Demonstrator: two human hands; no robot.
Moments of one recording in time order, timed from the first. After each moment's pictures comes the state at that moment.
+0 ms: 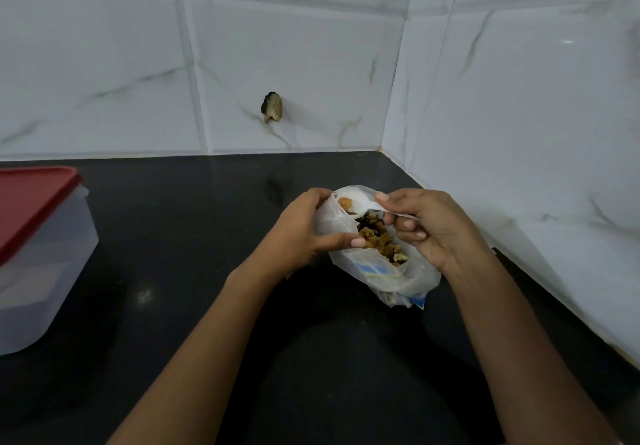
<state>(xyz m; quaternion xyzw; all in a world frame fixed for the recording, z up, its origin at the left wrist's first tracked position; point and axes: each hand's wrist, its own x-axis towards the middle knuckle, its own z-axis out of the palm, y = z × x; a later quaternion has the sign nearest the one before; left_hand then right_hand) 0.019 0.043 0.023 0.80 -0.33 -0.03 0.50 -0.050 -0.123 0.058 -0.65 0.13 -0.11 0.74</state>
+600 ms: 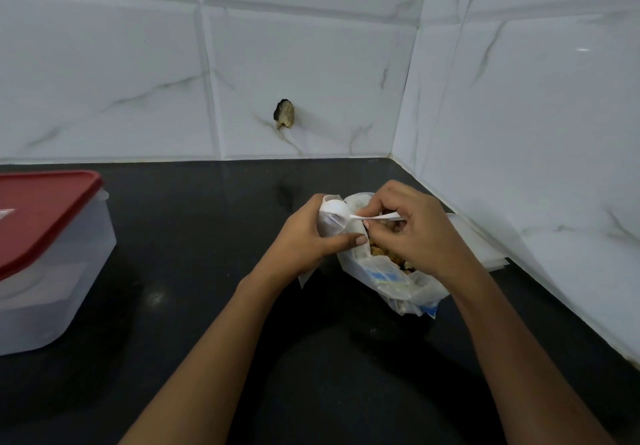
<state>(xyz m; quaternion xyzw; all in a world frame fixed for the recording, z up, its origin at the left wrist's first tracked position) 0.021 0.045 0.018 0.76 -0.29 -0.03 0.58 -0.052 -0.106 0.054 -0.90 -0.14 -0.27 0.33</state>
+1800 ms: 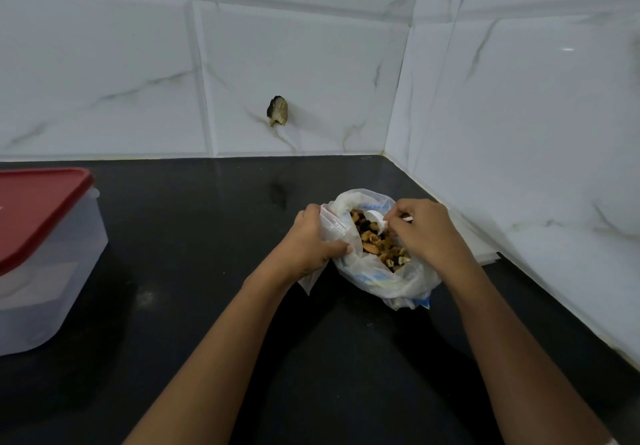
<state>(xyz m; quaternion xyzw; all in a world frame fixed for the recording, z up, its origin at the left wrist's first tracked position) 0.021 0.038 0.016 0.83 -0.23 -0.12 0.49 -0.038 -0.125 0.041 -0.93 0.14 -0.20 0.27</state>
